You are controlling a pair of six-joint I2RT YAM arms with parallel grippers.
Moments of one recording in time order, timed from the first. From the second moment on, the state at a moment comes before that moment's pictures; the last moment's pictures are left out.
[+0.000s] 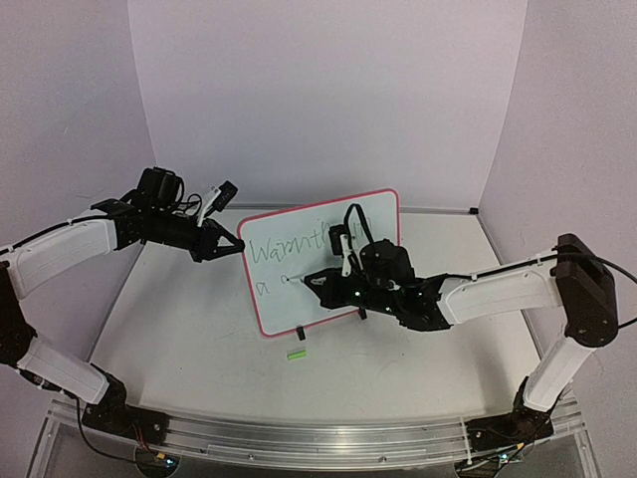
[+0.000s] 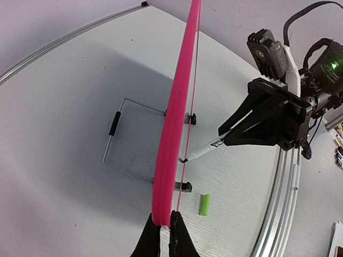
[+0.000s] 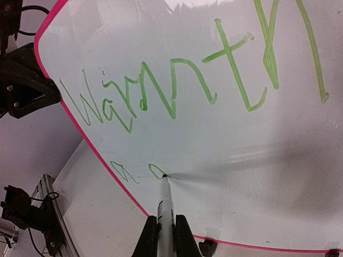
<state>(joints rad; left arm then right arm) -0.44 1.36 1.09 -0.43 0.68 0.16 0.99 1.71 0.96 0.41 0.04 0.57</state>
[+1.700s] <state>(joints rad) -0.45 1.36 1.09 -0.43 0.68 0.16 0.98 1.63 0.87 0.50 -0.01 0.62</state>
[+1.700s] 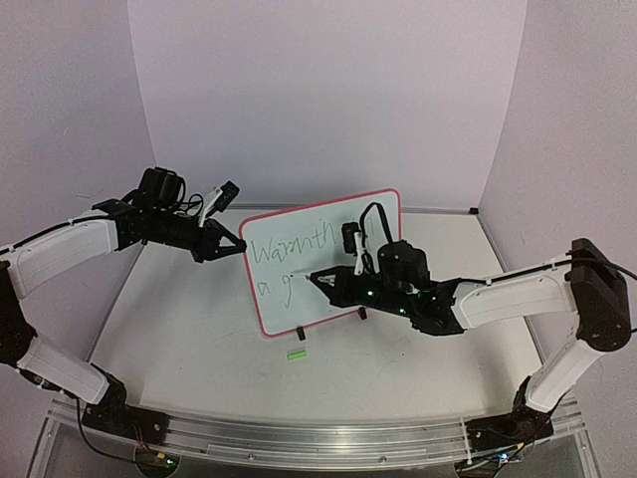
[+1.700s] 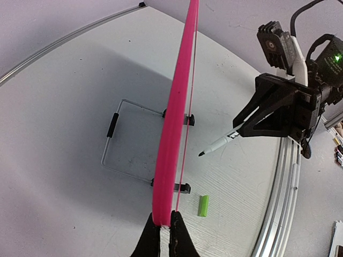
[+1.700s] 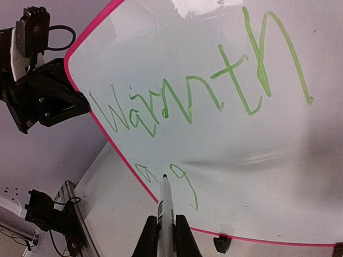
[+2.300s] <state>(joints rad) -0.45 1.36 1.09 -0.42 0.68 0.16 0.97 1.68 0.91 0.45 0.04 0.62</state>
